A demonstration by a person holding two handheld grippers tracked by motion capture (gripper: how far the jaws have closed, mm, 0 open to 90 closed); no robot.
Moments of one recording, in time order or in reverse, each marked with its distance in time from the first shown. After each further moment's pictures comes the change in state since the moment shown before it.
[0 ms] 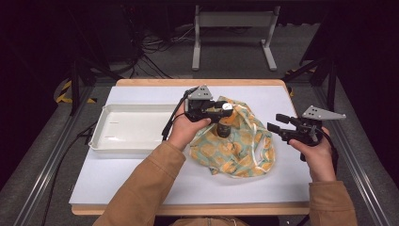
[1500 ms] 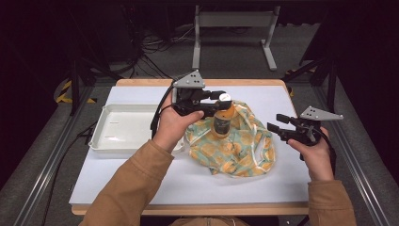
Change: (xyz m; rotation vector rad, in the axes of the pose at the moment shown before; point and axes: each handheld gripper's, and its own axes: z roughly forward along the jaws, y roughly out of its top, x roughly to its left) left arm -0.035 0.057 -0.066 -0.035 -0.025 0.027; right arm -0.004 -0.005 0.005 0.014 -0.042 -0.019
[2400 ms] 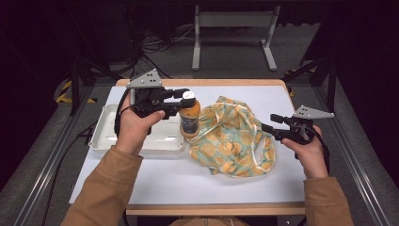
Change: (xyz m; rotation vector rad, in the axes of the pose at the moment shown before) left arm 0.018 -0.020 -0.085 -0.007 0.095 -0.032; right arm 0.003 0.000 0.016 0.027 0.032 -0.007
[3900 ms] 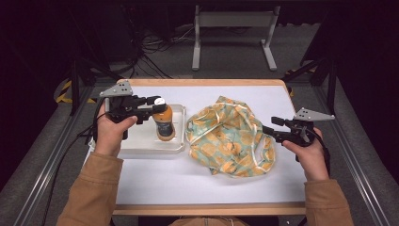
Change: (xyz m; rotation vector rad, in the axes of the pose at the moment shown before) left arm 0.054 -0.064 -0.035 0.024 0.059 -0.062; right arm 0.000 -0.007 -0.002 0.014 -0.007 0.022
